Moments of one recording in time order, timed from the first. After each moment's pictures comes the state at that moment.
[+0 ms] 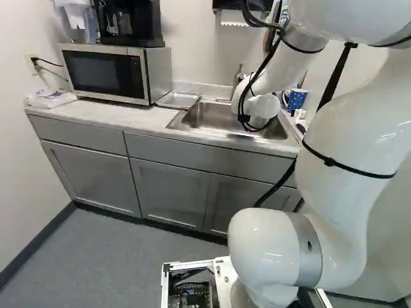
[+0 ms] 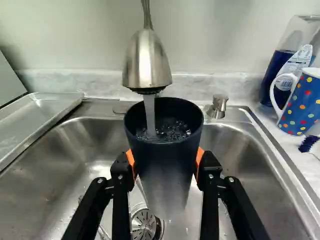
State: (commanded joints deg) arm -12.9 -4.8 -41.5 0.0 35.3 0.0
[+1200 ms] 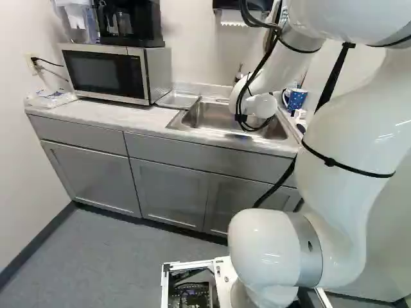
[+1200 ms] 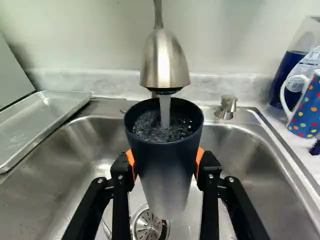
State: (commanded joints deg) arm -10.8 -4.9 -41.6 0.0 35.3 0.0
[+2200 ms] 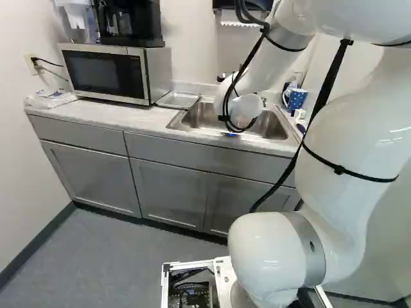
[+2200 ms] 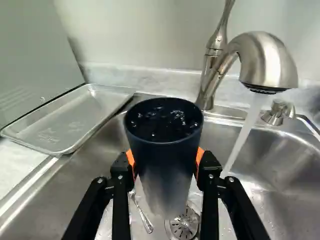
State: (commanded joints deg) arm -2.2 -3.3 -39.9 0.0 35.3 0.0
